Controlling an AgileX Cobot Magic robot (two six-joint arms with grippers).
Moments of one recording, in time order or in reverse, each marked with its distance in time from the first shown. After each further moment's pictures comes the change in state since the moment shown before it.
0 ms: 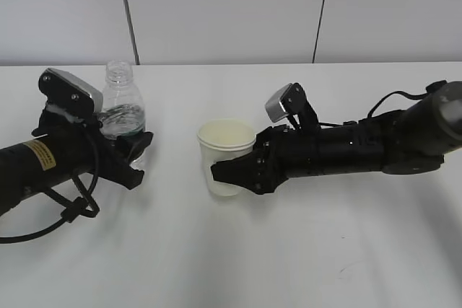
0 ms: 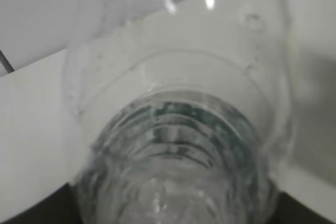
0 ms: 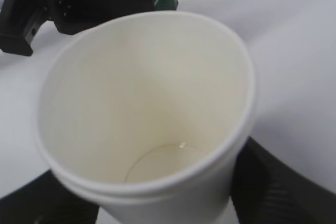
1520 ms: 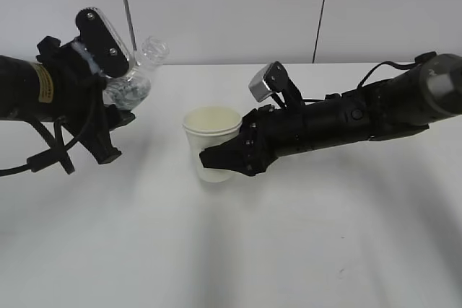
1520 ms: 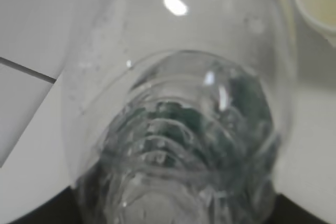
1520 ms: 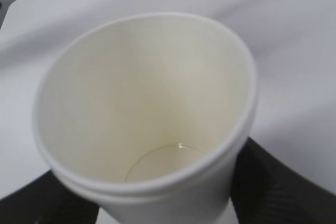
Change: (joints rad) left arm -0.094 -0.287 -0.264 0.307 0.894 0.045; right arm 0.018 0.002 -0.159 -0.201 0.016 0.189
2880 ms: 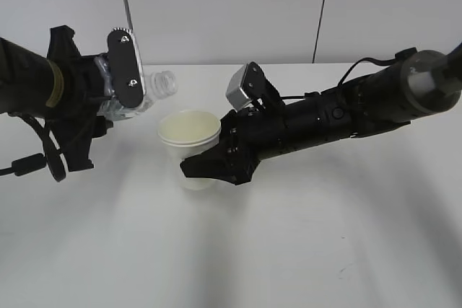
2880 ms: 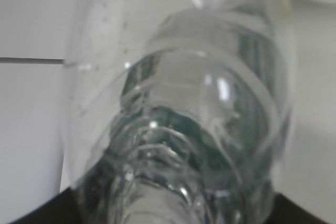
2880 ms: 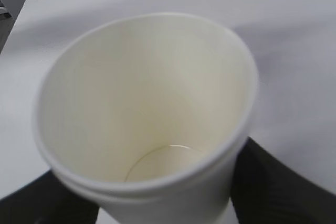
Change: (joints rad) left arm -0.107 0.000 -0.075 0.313 0.348 0.001; right arm 0.065 0.000 -0.046 -0.052 0.004 -0.035
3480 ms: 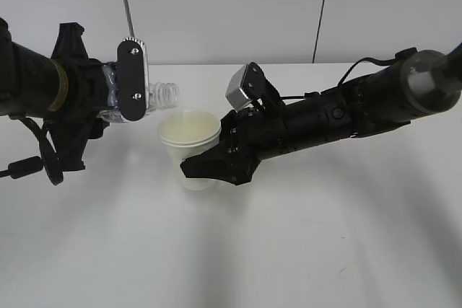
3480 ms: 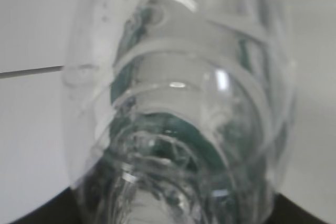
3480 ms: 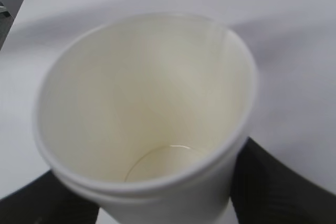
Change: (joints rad) left arm -0.039 0.000 0.000 0.139 0.065 0.002; right arm 0.000 0.000 0.000 -0.003 0.004 0.002
